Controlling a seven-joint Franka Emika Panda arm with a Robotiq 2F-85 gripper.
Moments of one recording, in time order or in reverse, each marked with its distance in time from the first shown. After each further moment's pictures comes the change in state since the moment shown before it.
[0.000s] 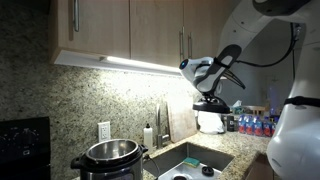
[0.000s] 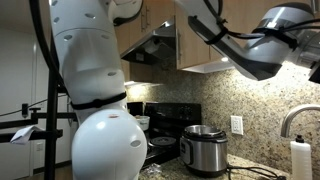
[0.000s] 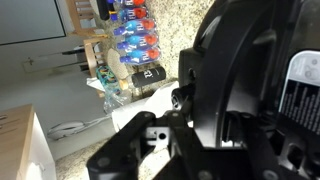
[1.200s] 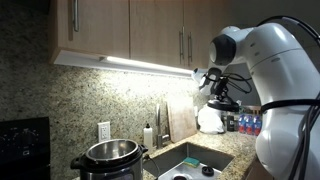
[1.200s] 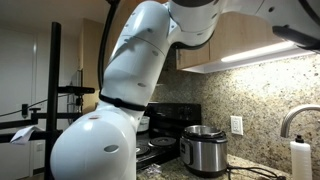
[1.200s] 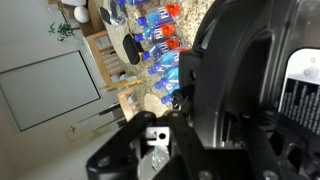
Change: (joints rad) arm -0.248 0.569 -0.088 0.629 0.243 0.043 -0.005
